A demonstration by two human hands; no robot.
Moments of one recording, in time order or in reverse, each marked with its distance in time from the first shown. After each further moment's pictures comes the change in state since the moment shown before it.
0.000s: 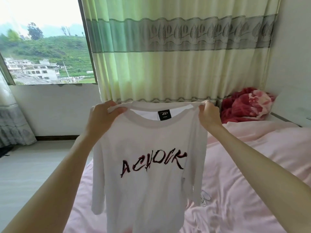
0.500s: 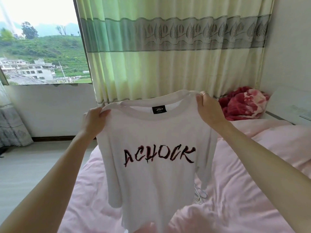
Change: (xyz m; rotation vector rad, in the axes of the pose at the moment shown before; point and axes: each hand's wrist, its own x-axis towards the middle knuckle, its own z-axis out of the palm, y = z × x) left_hand 0.006 -0.028 0.013 0.183 -0.050 -0.142; right_hand 0.002 -0.007 -0.028 -0.067 -0.025 -0.220
